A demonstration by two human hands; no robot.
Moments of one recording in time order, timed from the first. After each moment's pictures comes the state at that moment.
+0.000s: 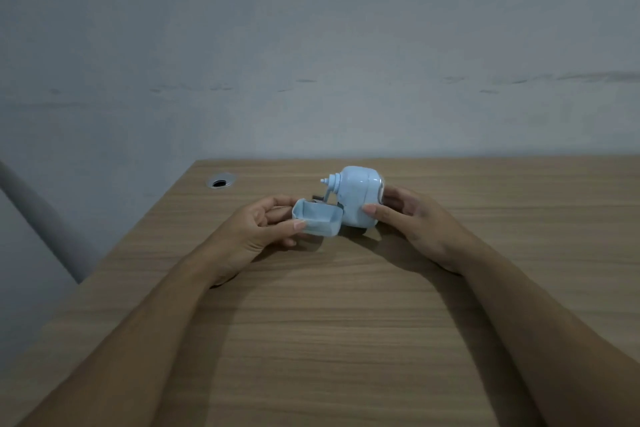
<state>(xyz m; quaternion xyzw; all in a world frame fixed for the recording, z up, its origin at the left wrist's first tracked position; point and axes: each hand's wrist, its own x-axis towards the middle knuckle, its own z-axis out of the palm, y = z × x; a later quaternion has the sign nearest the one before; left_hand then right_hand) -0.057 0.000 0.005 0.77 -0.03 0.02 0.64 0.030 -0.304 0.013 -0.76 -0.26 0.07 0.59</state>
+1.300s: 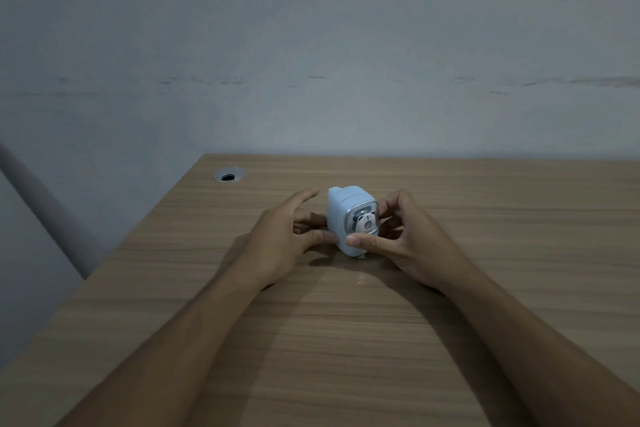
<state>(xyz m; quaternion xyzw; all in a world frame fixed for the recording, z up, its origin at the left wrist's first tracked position) -0.071 -0.039 0.009 0.87 0.00 0.13 0.47 -0.007 -0.278 0.001 -0.81 -0.24 -0.01 0.53</state>
